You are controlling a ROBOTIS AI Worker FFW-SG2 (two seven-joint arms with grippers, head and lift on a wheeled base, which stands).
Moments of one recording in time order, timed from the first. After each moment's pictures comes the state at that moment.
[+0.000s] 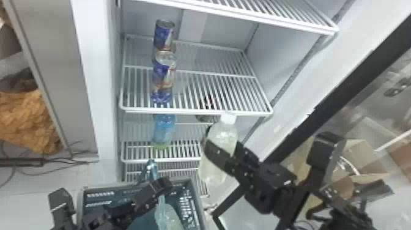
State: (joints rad) left arm 0.32 0.22 -0.25 -1.61 1.65 0.85 -0.42; right arm 0.79 -0.11 -0.25 -2.72 -0.48 0.85 0.25
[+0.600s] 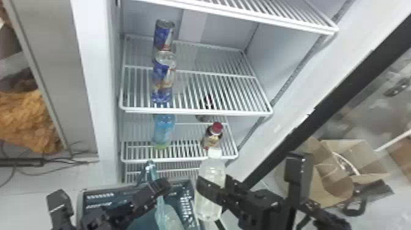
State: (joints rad) left arm 0.33 0.22 -0.24 -1.61 1.65 0.85 -0.42; right arm 0.78 -0.11 -0.25 -2.66 -0.46 1.06 0.29
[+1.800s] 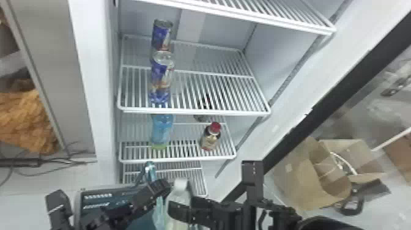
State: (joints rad) left arm 0.33 0.22 -0.25 -1.61 1.65 0.86 -0.42; right arm 0.61 -0.16 -0.15 -2.38 -0.52 1.17 0.33
